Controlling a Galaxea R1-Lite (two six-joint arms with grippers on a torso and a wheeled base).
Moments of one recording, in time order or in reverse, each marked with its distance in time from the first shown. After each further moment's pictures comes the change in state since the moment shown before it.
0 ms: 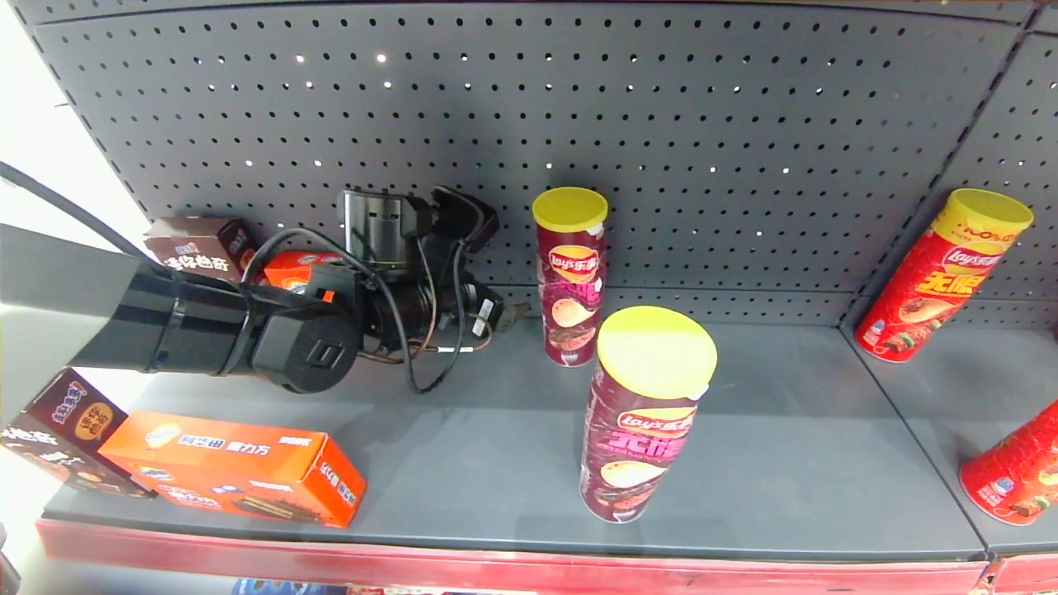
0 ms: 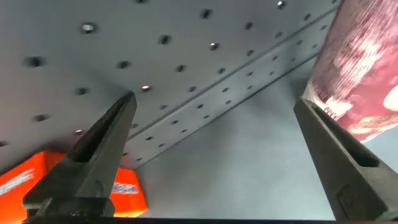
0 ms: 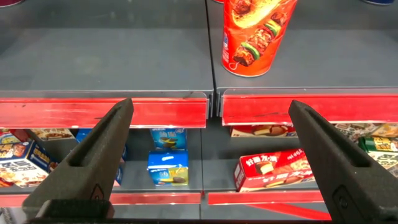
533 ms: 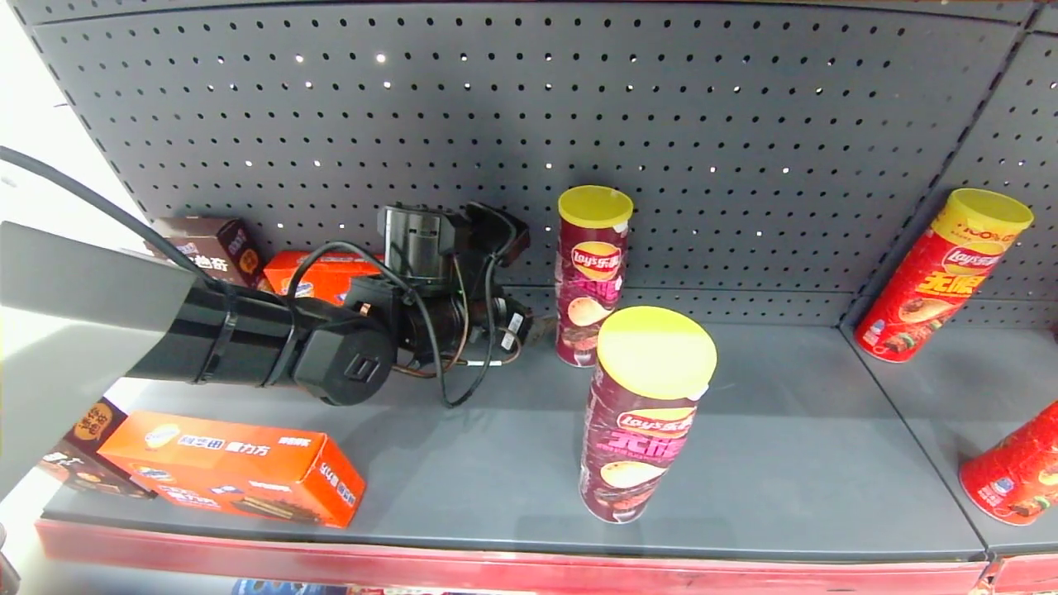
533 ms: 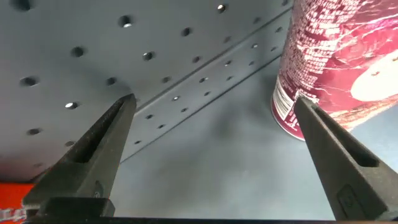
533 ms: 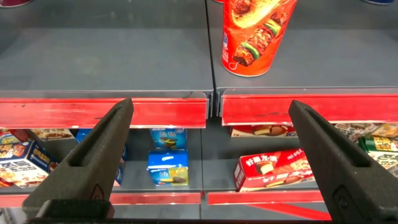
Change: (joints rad) left arm -0.062 0.040 -0.019 0.000 0.008 -0.032; right arm 0.000 0.000 0.000 0.000 0.000 0.000
